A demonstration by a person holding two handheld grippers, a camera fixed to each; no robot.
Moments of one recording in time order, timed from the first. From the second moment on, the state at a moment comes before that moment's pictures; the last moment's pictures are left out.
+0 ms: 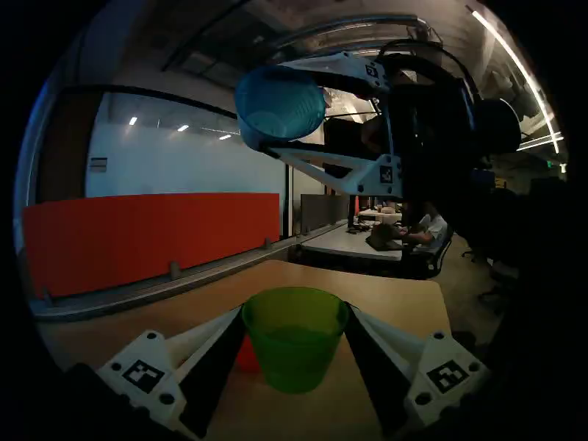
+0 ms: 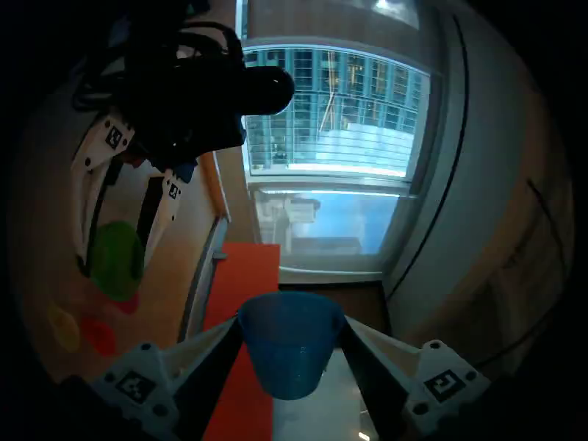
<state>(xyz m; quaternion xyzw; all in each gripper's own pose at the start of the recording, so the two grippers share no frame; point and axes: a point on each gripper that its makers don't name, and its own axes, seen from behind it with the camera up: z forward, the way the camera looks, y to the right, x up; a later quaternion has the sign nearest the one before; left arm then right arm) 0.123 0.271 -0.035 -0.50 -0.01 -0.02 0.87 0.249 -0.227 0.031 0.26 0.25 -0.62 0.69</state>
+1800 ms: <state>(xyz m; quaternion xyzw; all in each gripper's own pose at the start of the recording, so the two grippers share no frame) 0.136 0.259 -0.036 -0.48 0.00 -0.01 0.88 0.230 -0.227 -0.014 0.41 0.02 -0.03 0.91</state>
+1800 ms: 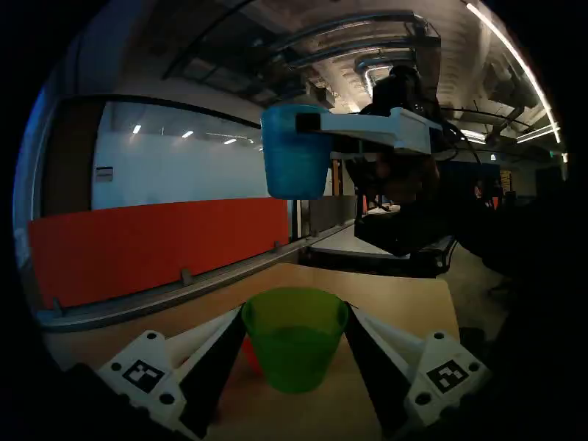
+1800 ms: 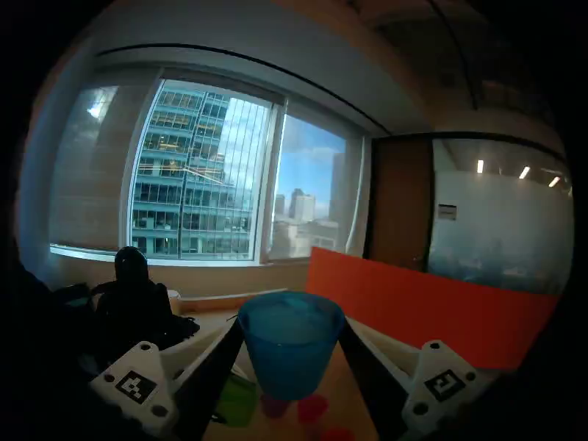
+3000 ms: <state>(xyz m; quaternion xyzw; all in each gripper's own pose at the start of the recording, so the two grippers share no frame) 0.113 0.225 -0.024 -0.45 -0.04 0.01 0.89 0.157 -0.190 -0.033 0.43 -0.02 -0.01 0.90</state>
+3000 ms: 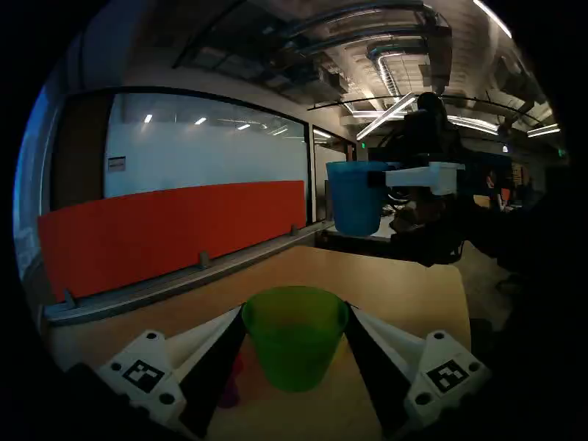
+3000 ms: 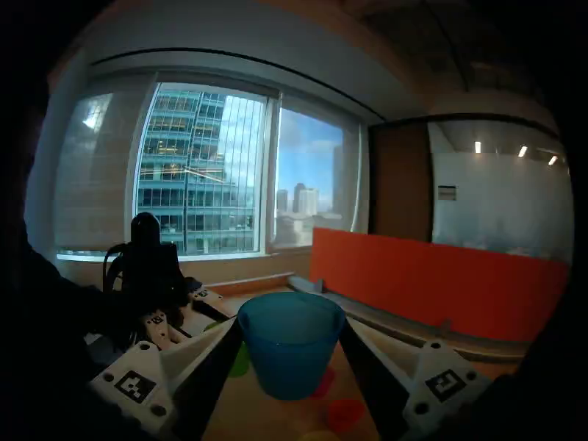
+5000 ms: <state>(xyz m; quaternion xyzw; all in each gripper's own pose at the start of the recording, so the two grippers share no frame) -0.061 0.238 -0.037 -0.49 -0.24 0.14 0.83 -0.079 -0.221 -0.063 0.50 -0.22 -0.14 0.82</state>
